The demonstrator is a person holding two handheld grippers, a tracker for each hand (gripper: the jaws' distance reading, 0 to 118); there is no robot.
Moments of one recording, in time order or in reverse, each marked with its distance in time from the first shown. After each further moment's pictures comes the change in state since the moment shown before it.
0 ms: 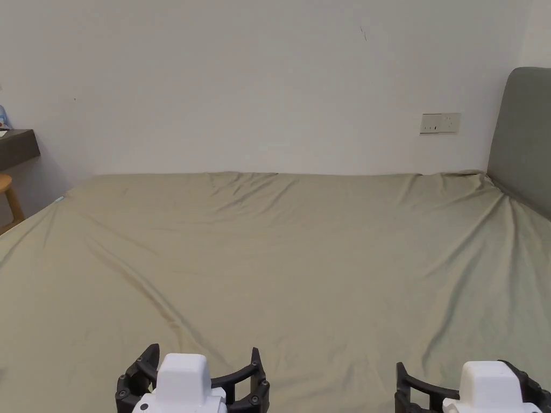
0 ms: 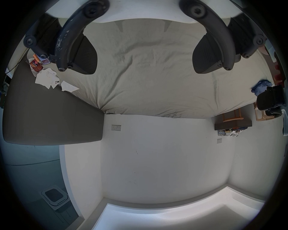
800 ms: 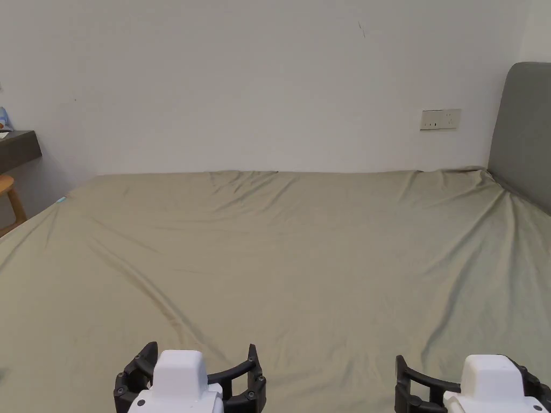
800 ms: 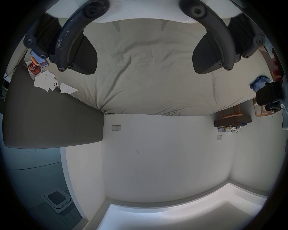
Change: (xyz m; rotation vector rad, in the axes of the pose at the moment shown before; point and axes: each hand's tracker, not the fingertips) left arm 0.000 -0.001 0.000 -0.004 0.002 0.007; right arm 0.007 -0.003 0.000 0.011 0.020 -0.040
